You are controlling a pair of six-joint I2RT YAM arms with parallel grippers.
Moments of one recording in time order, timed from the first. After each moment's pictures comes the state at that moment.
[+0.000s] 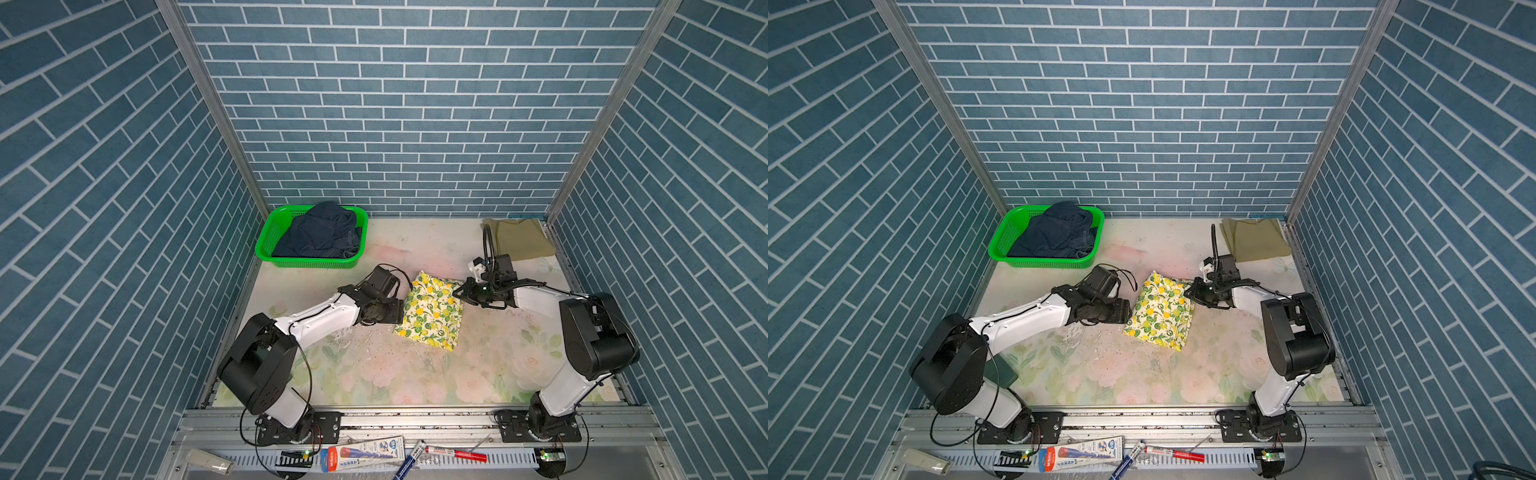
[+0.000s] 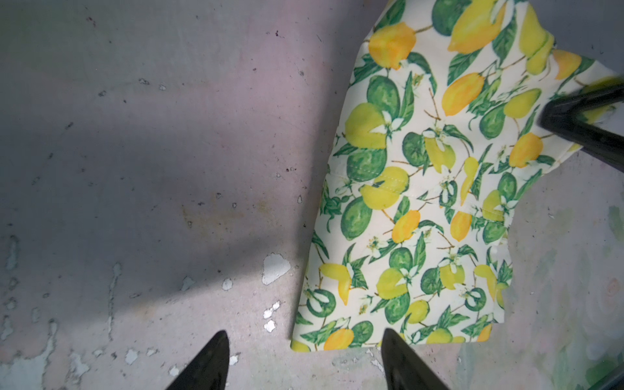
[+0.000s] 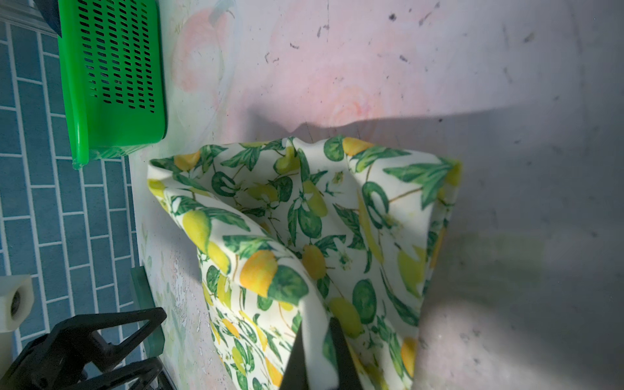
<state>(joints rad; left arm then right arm) -0.66 1.56 0.96 -0.47 0.08 -0.56 0.29 1.70 0.89 -0.13 -0.56 0.54</state>
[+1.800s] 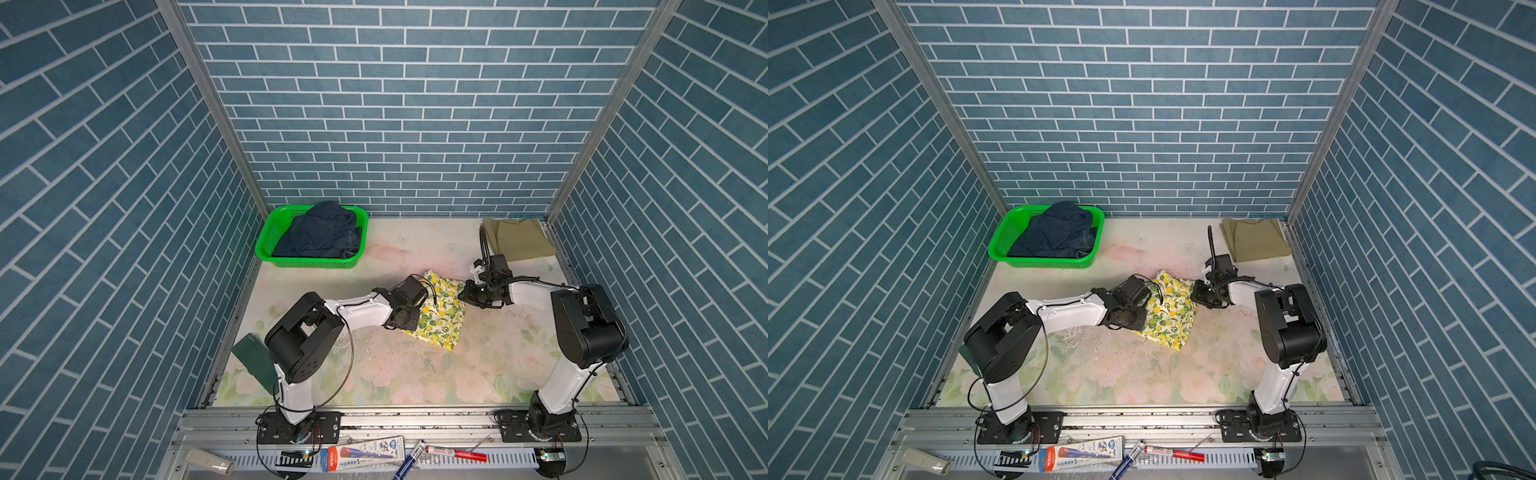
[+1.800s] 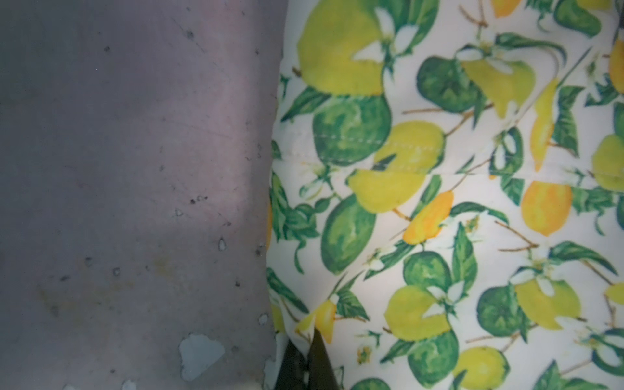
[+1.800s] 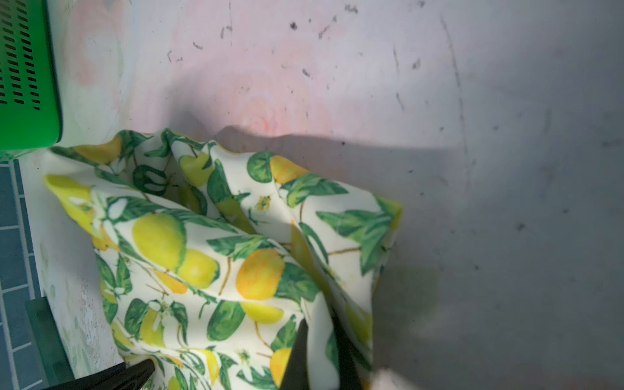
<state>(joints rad) -0.81 1.84 1.10 -0.42 -0.08 -0.49 0.29 1.79 0.93 -0.20 -0.39 0.44</state>
